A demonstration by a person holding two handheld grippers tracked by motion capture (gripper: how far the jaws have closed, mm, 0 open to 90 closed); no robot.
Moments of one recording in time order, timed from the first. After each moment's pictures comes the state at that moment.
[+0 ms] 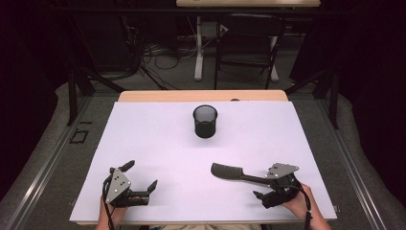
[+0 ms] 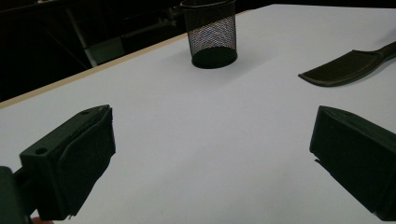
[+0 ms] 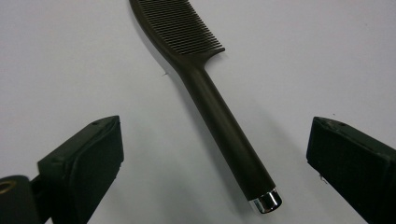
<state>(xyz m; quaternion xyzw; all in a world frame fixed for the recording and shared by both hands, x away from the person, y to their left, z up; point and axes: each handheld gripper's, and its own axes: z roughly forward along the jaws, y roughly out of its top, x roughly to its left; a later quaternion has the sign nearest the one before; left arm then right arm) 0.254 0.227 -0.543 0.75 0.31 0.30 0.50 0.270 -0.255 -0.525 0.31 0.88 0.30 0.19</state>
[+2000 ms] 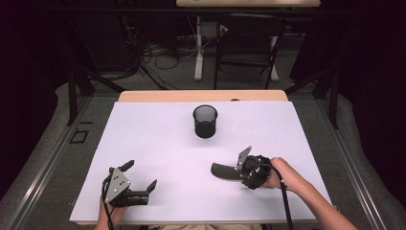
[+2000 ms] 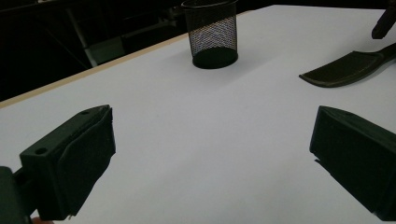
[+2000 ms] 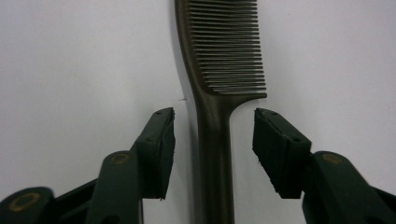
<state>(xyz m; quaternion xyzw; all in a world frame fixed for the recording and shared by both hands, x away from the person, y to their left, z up) 0.255 0.228 -0.543 0.75 0.32 0.30 0.50 0.330 -0.186 -0.514 0.15 0.97 0.13 0.10</state>
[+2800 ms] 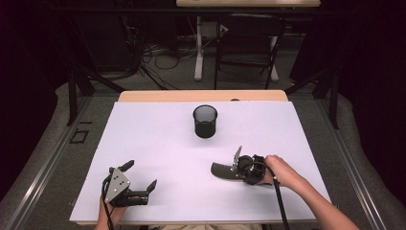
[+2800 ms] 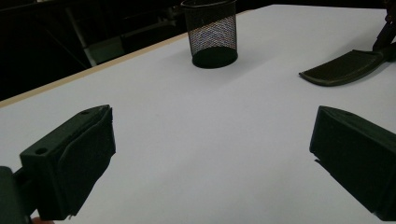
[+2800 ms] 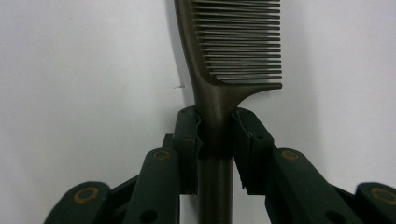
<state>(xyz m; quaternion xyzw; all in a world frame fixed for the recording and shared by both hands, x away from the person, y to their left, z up) 0.255 0.228 -0.543 0.75 0.32 0.30 0.50 0.342 -0.176 -0.526 0.14 0.98 0.06 0.08</state>
